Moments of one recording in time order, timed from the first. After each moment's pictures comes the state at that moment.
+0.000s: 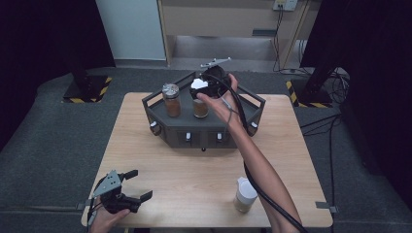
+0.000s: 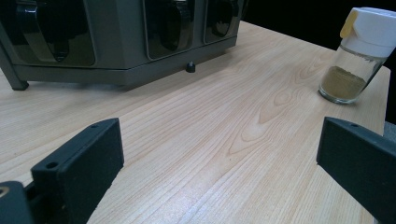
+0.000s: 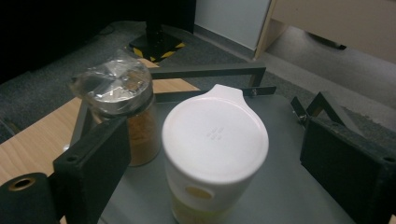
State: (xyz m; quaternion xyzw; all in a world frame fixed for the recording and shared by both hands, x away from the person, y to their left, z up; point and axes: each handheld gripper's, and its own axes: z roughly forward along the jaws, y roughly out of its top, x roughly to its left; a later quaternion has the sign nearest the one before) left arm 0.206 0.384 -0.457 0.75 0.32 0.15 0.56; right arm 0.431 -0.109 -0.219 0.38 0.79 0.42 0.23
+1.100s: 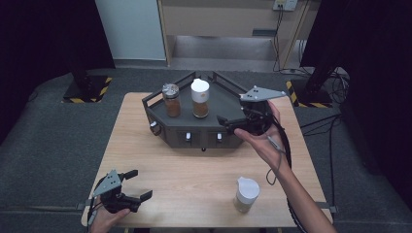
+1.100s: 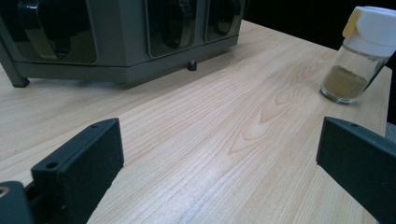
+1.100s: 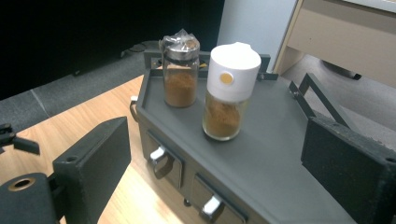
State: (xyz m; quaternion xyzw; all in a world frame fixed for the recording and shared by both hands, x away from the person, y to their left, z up) left arm 0.206 0.385 -0.458 0.75 0.32 0.15 0.56; right arm 0.308 -0.222 -0.222 0.32 0.78 0.49 0.23
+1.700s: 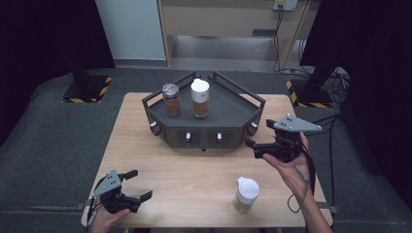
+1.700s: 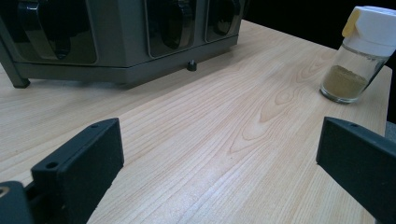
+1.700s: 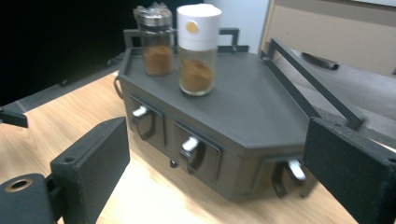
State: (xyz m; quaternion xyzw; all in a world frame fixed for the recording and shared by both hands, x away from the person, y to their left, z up) left arm 0.206 0.384 -0.457 0.75 0.33 0.15 0.56; right arm 0.254 -0.287 -0.273 0.36 0.75 0.50 0.24
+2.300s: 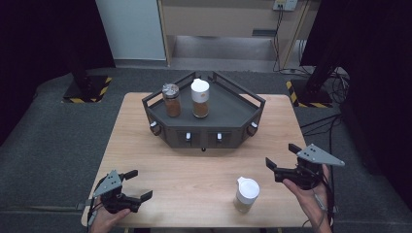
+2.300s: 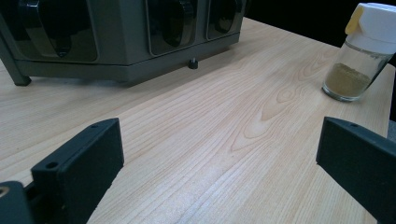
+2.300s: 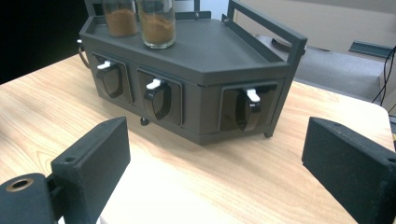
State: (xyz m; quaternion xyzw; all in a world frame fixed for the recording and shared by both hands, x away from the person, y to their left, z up) left arm 0.205 0.383 -0.456 0.75 0.33 0.15 0.56; right arm 0.201 -0.329 -0.330 0.40 0.73 0.49 0.27
